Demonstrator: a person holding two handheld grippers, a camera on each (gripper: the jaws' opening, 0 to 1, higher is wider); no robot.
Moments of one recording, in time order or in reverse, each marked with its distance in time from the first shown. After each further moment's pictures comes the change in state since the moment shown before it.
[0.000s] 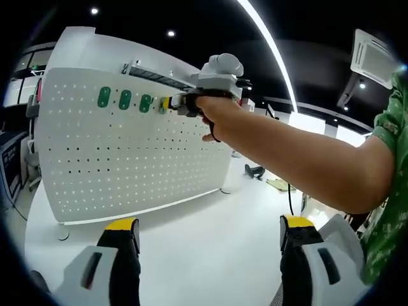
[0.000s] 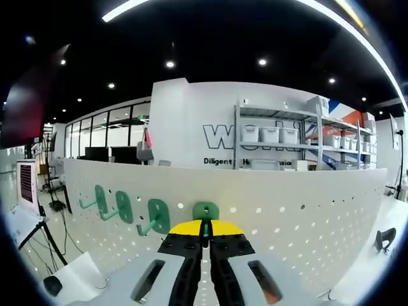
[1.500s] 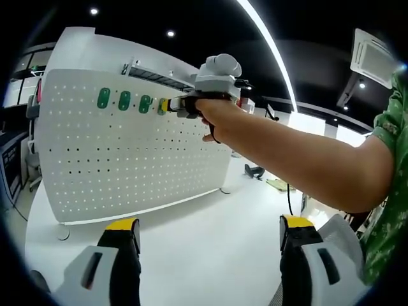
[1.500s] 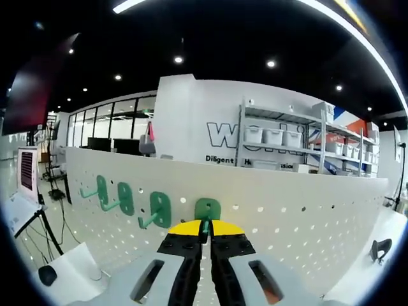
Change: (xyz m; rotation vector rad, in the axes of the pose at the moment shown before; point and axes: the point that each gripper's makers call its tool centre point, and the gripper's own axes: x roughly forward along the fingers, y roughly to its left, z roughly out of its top) left arm -0.002 -0.002 0.000 0.003 0.000 0.003; right arm -0.005 0.004 -0.003 -0.043 0.019 0.018
